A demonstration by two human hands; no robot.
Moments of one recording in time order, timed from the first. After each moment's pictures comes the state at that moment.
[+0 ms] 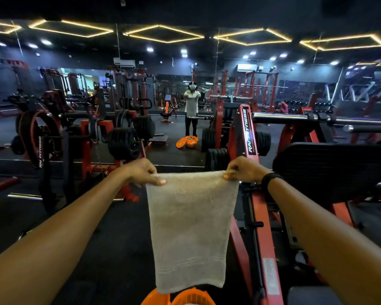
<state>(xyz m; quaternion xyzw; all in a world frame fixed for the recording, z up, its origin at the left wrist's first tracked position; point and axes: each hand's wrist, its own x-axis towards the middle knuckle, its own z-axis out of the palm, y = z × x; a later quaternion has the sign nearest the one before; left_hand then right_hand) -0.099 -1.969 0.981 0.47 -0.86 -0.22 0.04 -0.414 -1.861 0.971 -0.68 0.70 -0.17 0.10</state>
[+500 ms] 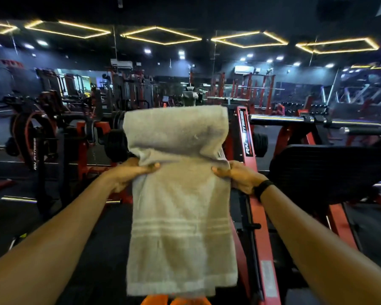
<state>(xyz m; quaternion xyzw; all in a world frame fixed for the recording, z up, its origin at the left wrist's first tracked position) -0.091 -1.977 0.971 0.36 -0.69 -0.55 0.29 -0.387 -1.853 0.967 -0.53 0.53 -0.48 0.46</state>
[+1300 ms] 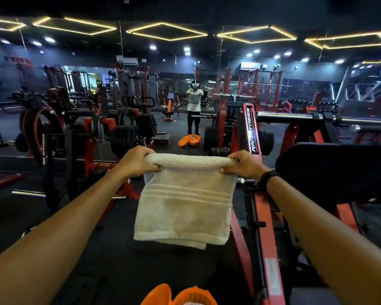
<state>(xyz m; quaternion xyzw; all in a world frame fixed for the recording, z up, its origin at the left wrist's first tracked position) -0.086 -1.985 0.981 0.41 -0.85 -0.16 0.29 -0.394 -1.864 0.979 -0.66 0.67 -0.33 0.12</state>
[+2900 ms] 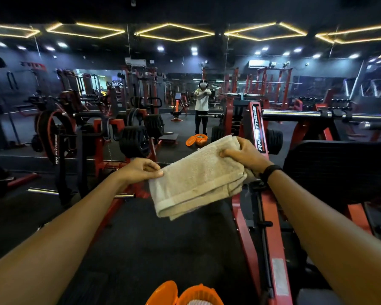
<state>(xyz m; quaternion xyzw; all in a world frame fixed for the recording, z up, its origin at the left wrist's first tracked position) -0.077 -1.957 0.967 0.43 -0.78 -0.39 0.24 -0.376 -1.845 1.004 -0.59 0.58 -0.49 0.27</state>
